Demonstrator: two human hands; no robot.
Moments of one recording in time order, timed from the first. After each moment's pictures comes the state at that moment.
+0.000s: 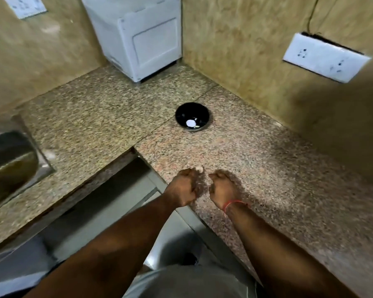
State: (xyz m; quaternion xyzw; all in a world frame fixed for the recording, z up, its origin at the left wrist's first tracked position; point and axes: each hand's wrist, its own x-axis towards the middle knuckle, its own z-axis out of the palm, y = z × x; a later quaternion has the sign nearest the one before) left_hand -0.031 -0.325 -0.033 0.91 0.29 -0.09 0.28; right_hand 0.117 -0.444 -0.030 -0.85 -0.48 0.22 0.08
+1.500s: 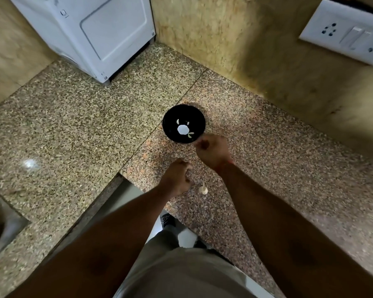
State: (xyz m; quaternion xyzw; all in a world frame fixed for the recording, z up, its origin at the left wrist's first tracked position) left_hand 0.044 -0.187 -0.062 0.89 0.29 -0.09 0.33; right_hand 0.210 -0.261 -0.016 -0.82 -0.42 0.16 0.36
